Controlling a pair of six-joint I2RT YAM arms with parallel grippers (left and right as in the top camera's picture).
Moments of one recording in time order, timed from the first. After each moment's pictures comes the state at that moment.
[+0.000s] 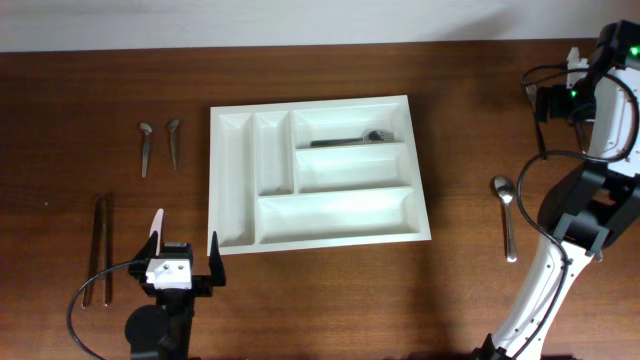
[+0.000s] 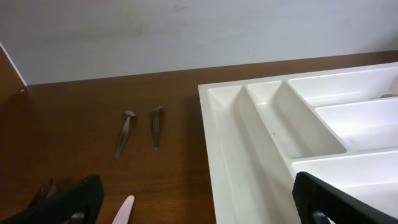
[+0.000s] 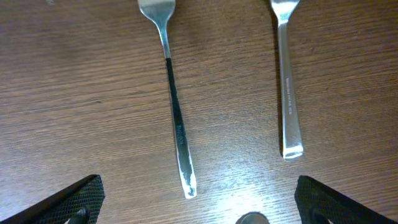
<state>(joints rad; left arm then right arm) 0.05 0.01 0.07 -0.22 0.04 0.09 -0.43 2.55 2.52 -1.29 0.04 -0.30</state>
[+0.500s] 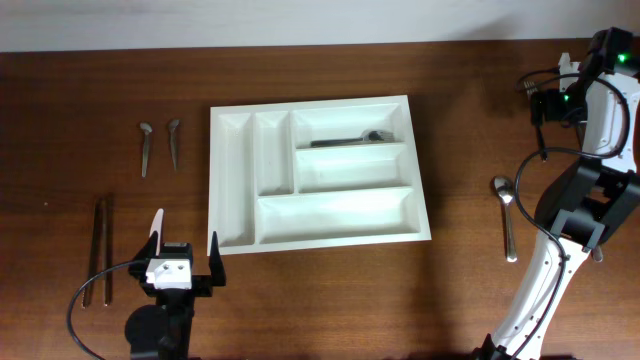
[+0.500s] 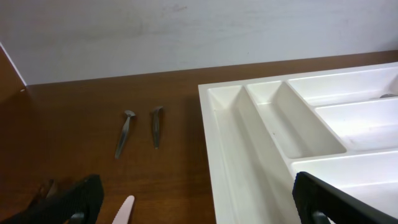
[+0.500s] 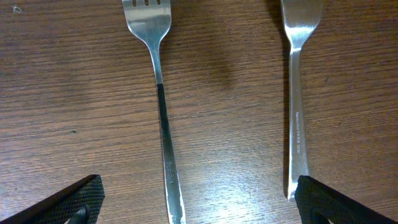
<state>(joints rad) 0.05 0.01 0.07 -0.22 0.04 0.09 -0.43 2.61 2.52 -1.19 0.04 -0.35</state>
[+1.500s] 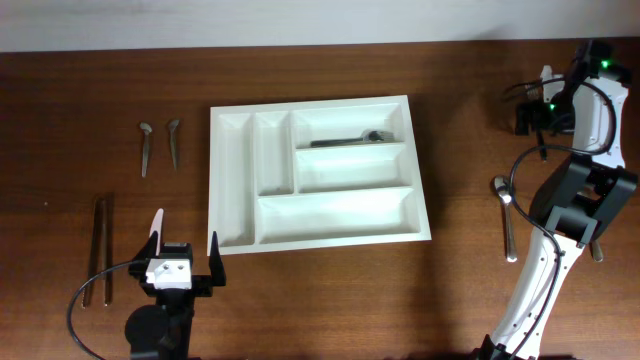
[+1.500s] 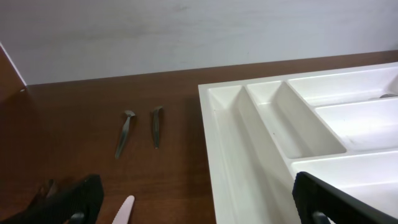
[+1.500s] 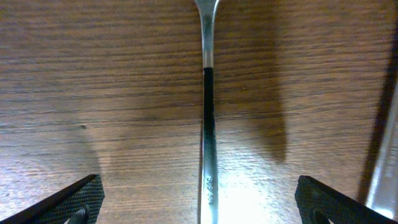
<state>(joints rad) 0.05 0.01 0.07 -0.22 0.04 0.09 -0.41 2.67 2.52 -1.22 0.00 -0.38</state>
